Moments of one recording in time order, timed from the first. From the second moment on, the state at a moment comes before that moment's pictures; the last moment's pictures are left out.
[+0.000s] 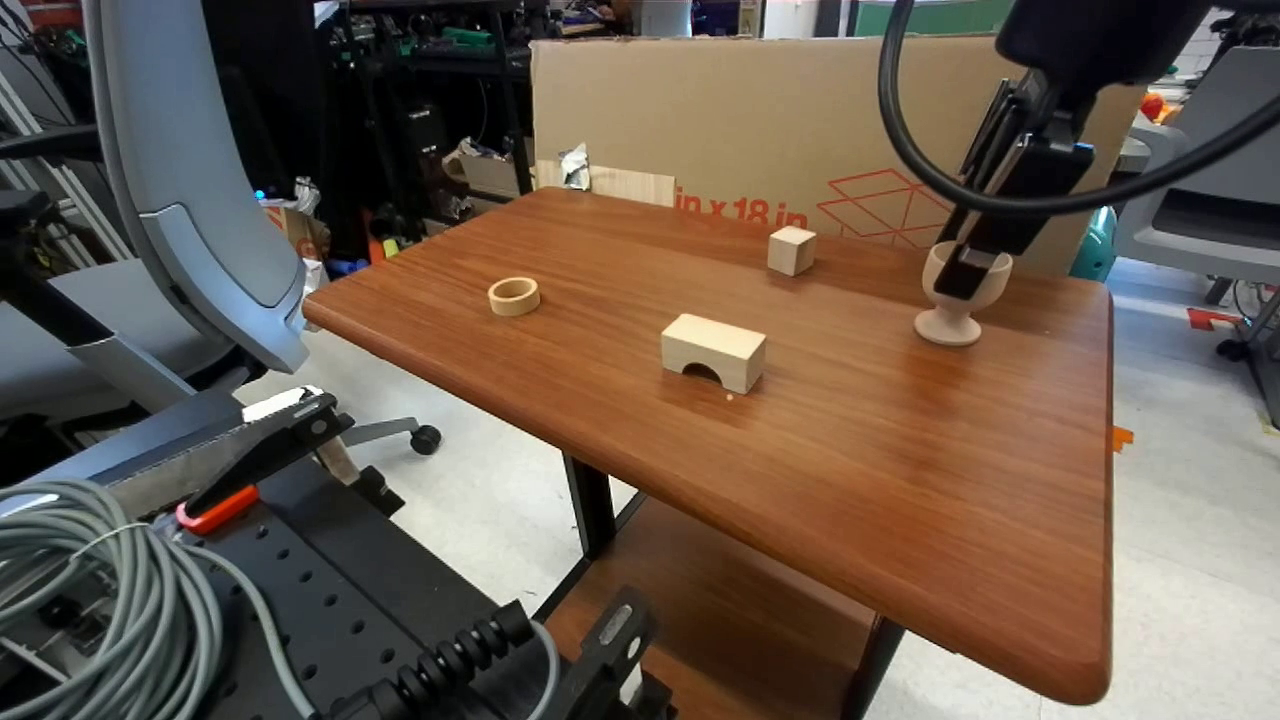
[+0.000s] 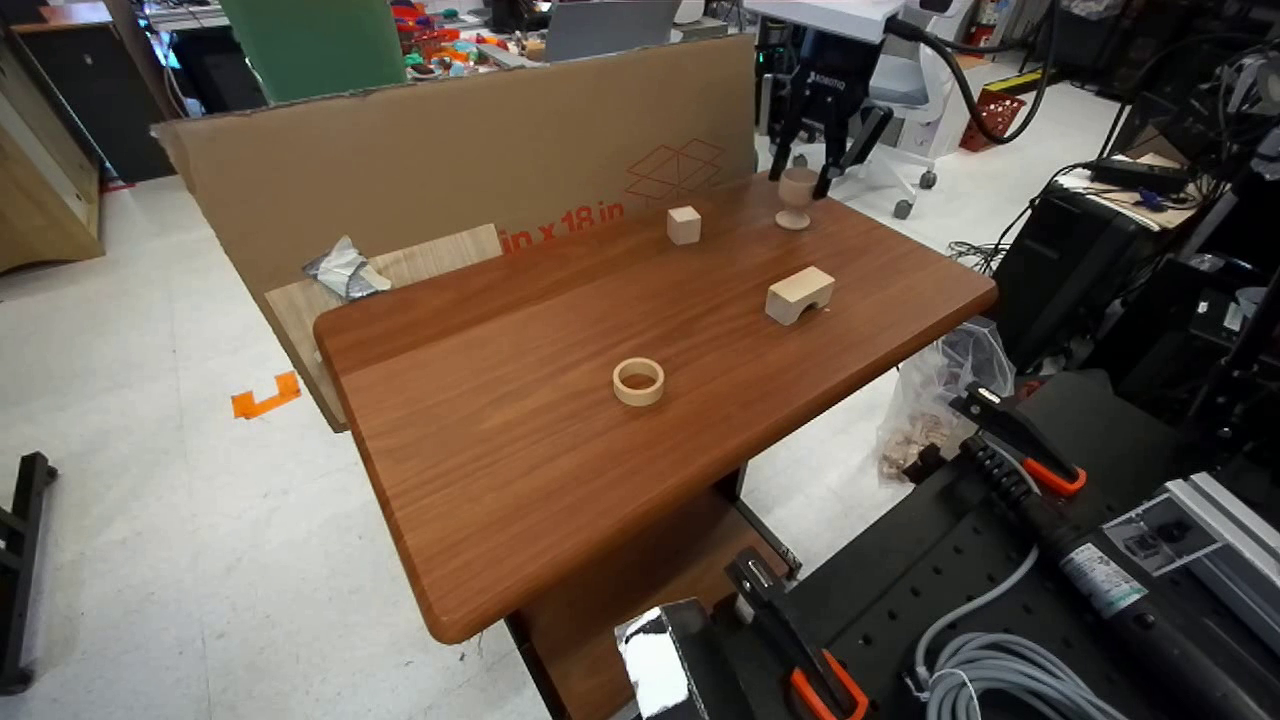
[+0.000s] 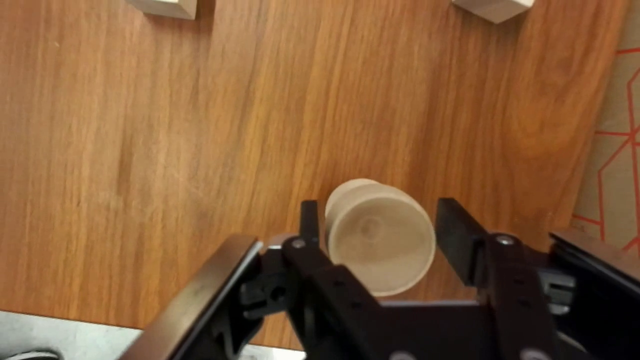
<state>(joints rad) -0.16 0.70 -0.17 -1.62 0.34 2.22 0.82</state>
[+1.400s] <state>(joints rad) 0.10 0.13 0.02 -2.22 0.14 2.34 0.45</state>
